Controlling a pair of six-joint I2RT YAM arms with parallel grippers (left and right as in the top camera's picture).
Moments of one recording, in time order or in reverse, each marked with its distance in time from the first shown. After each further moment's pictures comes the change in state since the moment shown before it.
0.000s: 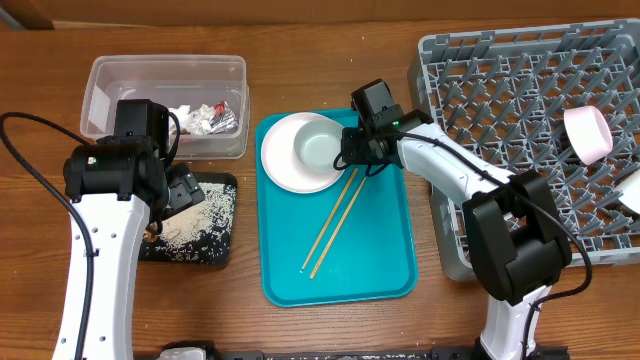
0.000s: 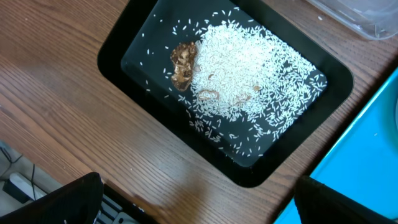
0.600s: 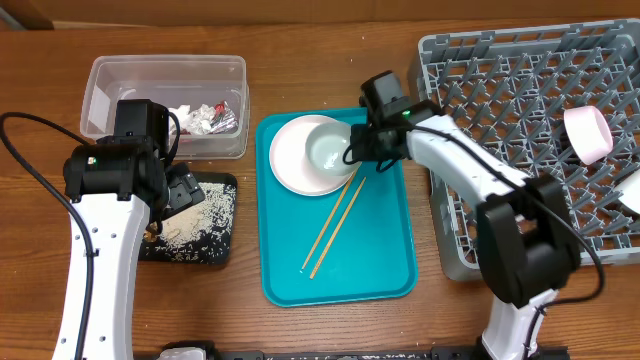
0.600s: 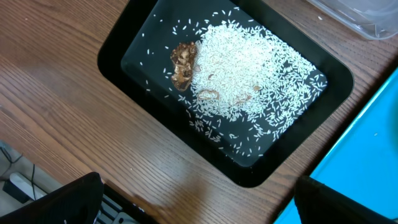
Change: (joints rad) left arm 0.000 0.000 0.000 0.000 0.000 0.000; right arm -0.043 -0.050 0.060 -0.135 -0.002 -0.093
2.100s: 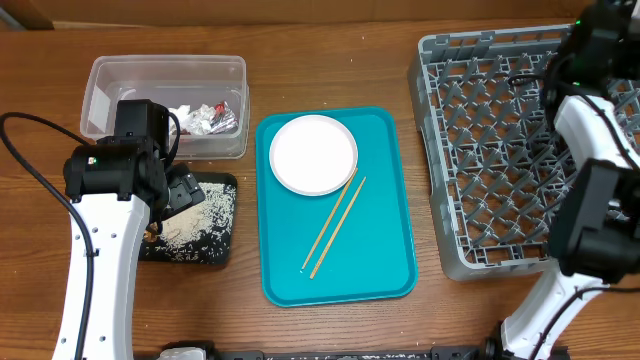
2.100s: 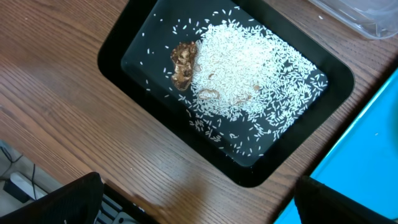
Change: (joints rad) left arm 0.000 0.000 -0.002 0.000 0.000 0.000; right arm -0.649 0.108 0.074 0.922 1.160 -0.948
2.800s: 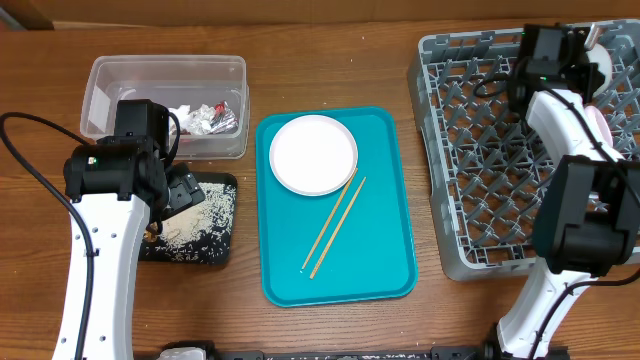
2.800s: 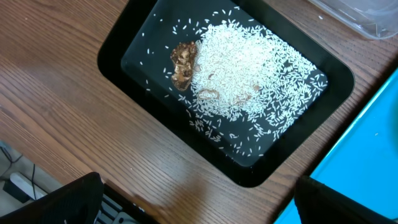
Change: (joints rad) left arm 0.000 0.000 0.000 0.000 0.000 0.000; right arm 0.121 0.014 0.021 -0.541 0.046 0.447
